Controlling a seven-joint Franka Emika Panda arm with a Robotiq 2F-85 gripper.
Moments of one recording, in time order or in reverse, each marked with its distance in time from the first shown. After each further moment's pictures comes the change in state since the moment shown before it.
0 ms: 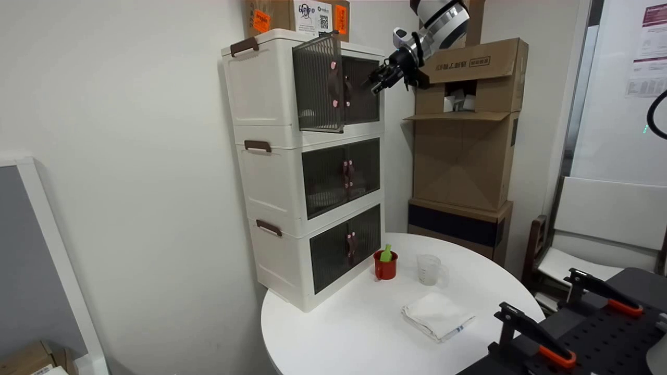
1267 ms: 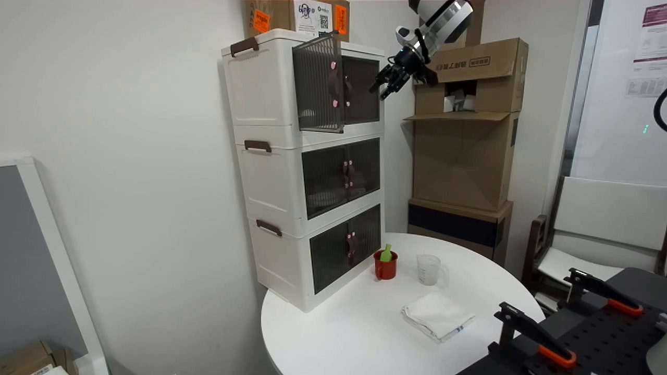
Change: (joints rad) arm -0.024 -0.098 0.048 -0.145 -0.134 0.189 -0.011
